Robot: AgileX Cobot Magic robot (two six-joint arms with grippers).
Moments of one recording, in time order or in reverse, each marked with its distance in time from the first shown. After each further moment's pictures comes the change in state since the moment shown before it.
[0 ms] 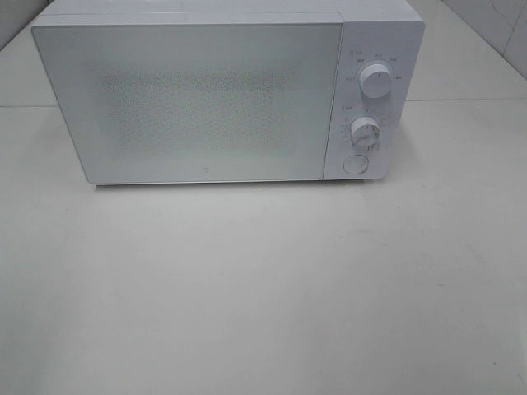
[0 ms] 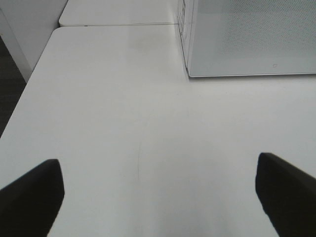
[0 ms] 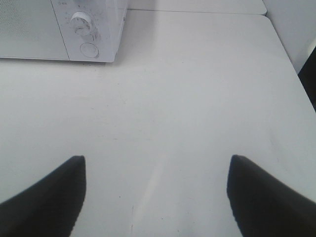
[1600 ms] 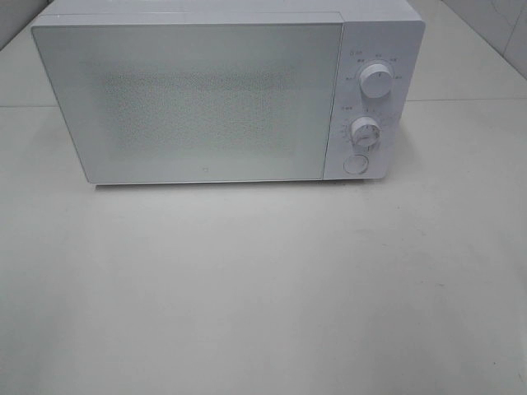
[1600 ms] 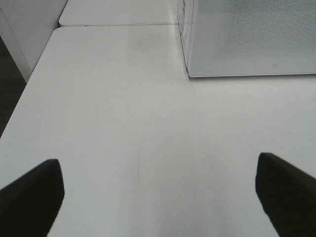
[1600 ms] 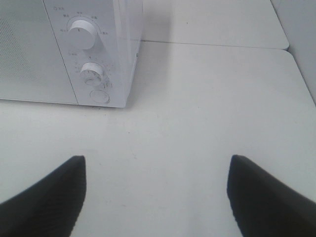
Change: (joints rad) left arm 0.000 0.000 0.000 0.000 0.000 0.000; right arm 0.000 0.510 -0.061 0.017 -0.444 0.001
